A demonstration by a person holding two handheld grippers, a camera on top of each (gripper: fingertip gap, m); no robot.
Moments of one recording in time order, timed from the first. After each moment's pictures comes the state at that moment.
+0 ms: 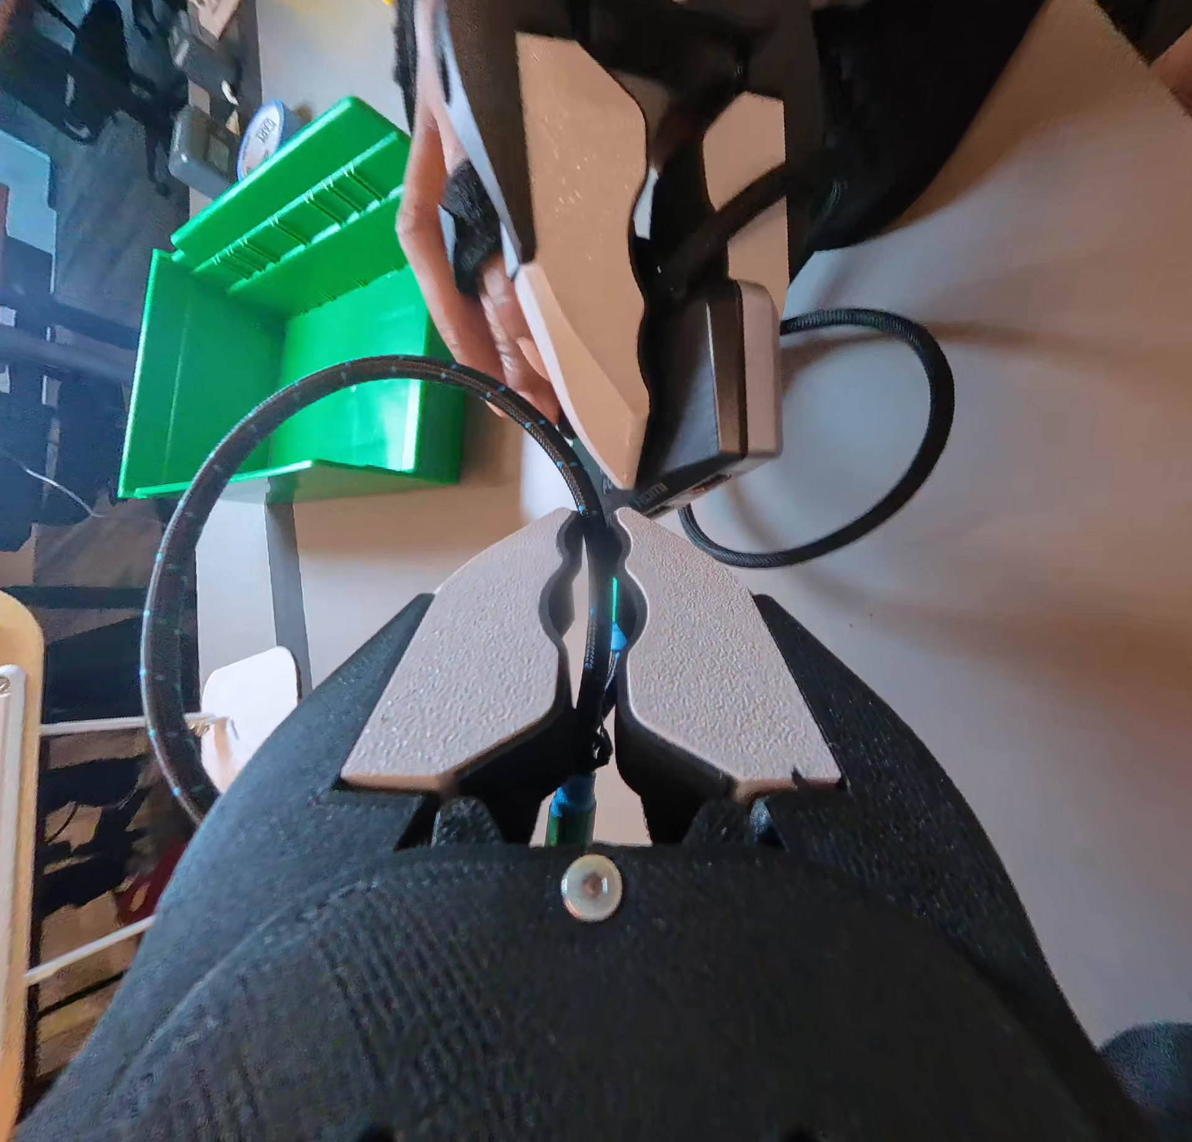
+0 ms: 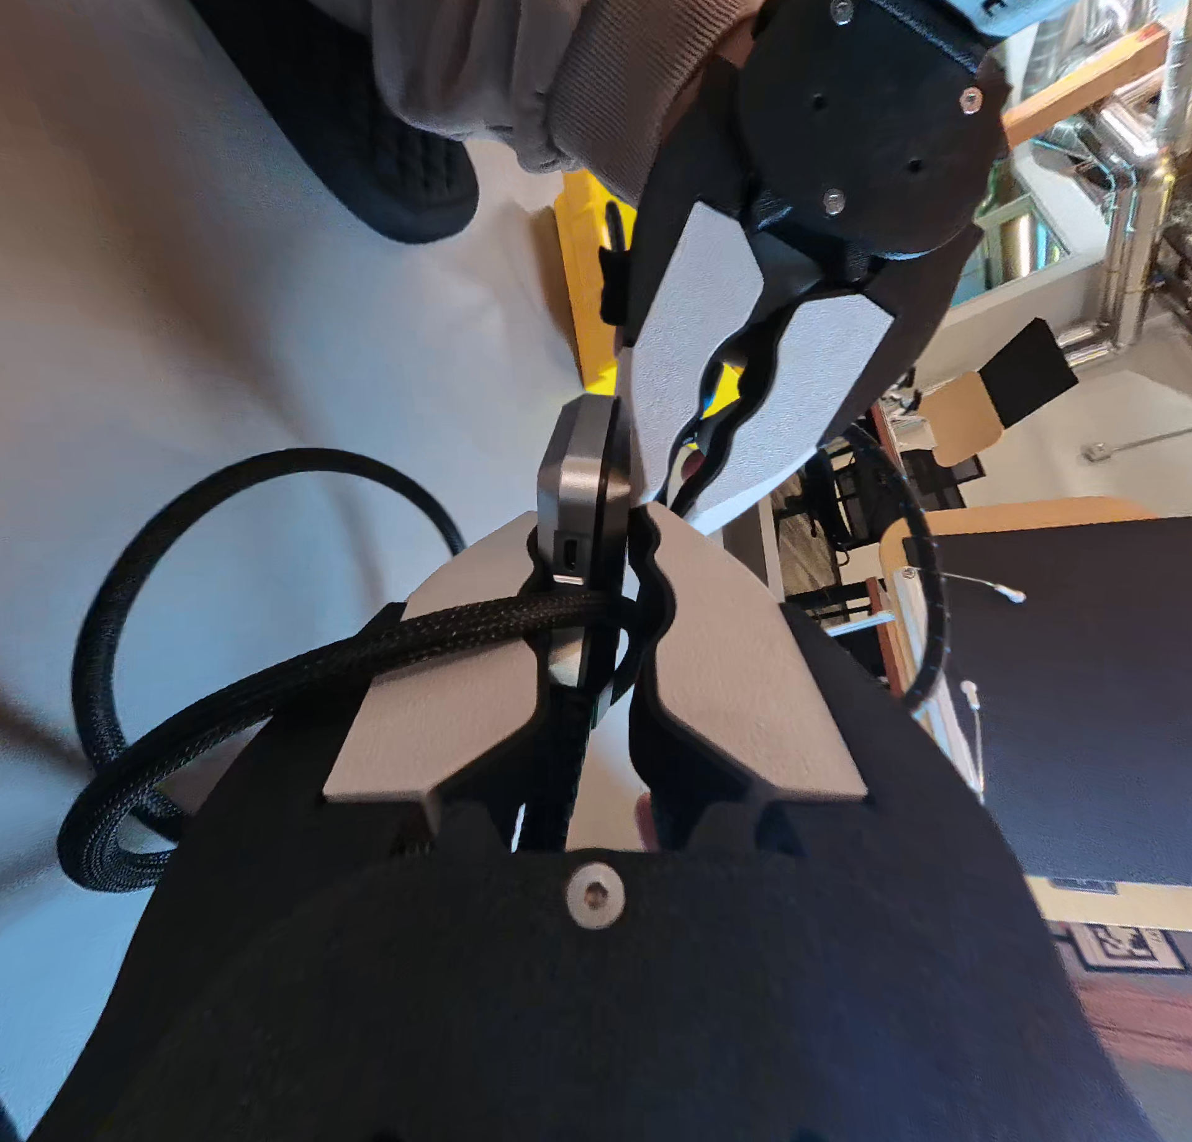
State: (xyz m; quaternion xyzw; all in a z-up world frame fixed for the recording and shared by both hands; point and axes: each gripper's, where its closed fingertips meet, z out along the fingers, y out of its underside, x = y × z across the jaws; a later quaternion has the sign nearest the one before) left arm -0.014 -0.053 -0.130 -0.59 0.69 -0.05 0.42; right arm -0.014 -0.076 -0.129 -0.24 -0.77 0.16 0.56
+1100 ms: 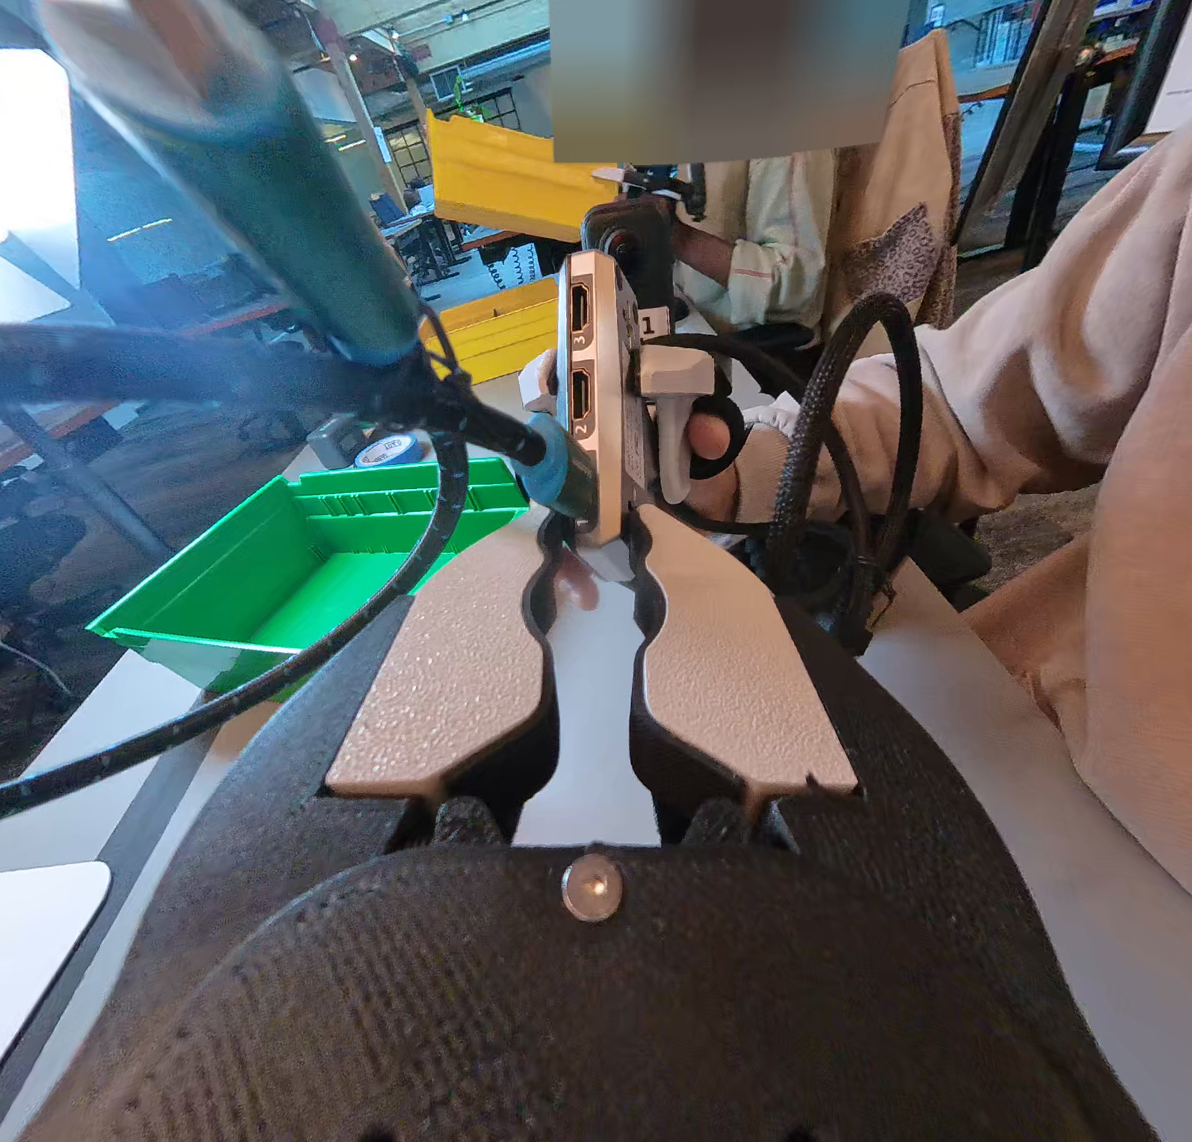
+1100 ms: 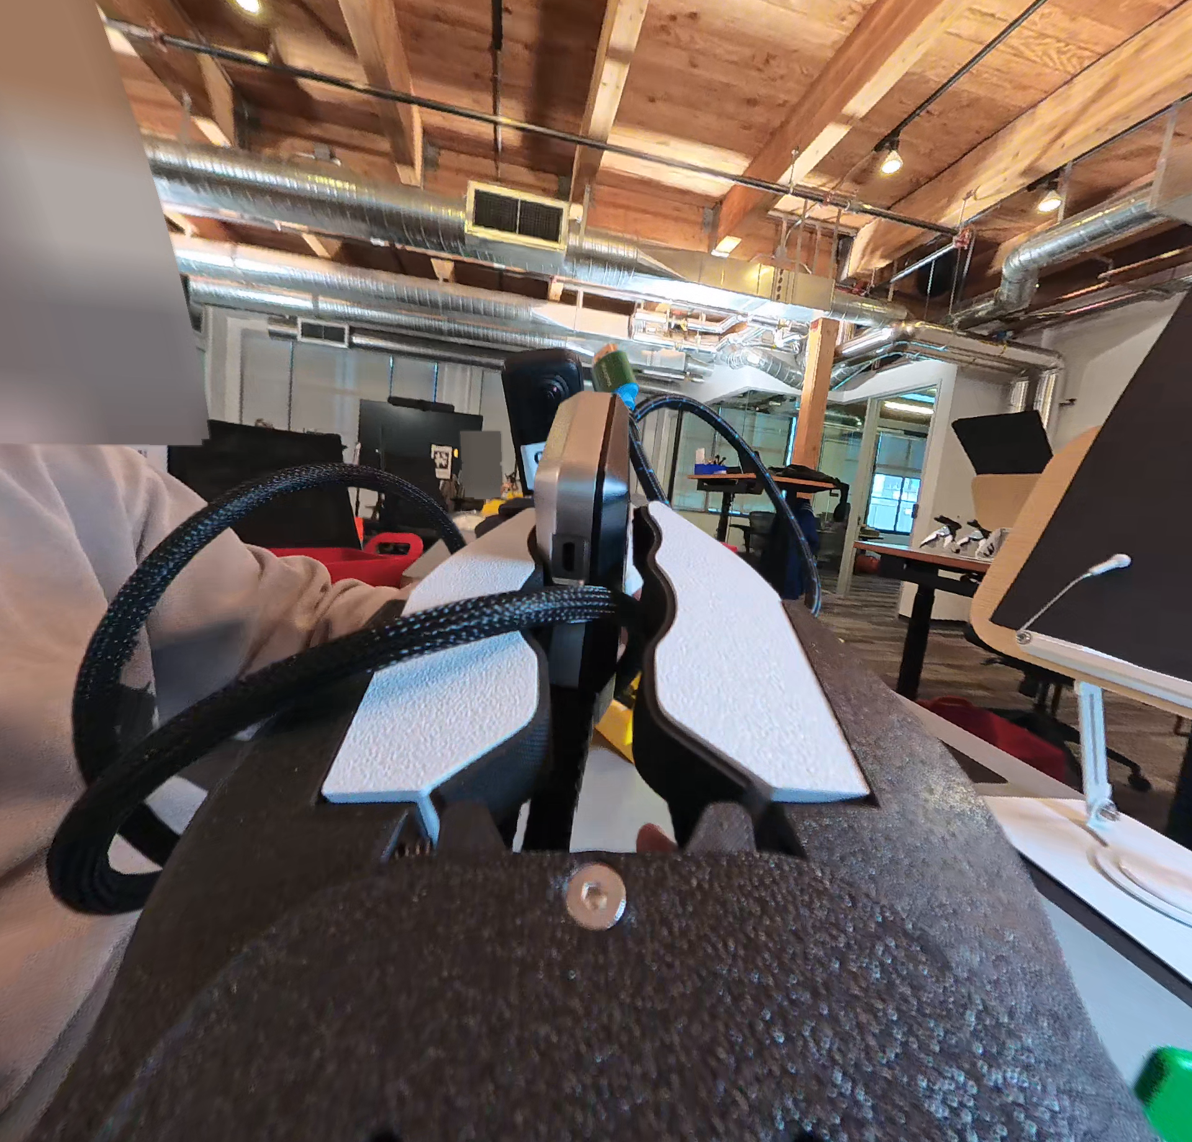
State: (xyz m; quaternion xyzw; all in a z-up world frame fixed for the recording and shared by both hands) left arm 0.011 -0.058 -0.036 -0.54 0.51 -0.32 0.59; right arm 0.029 -0.056 -0.006 -0.30 -0.43 0.63 0.57
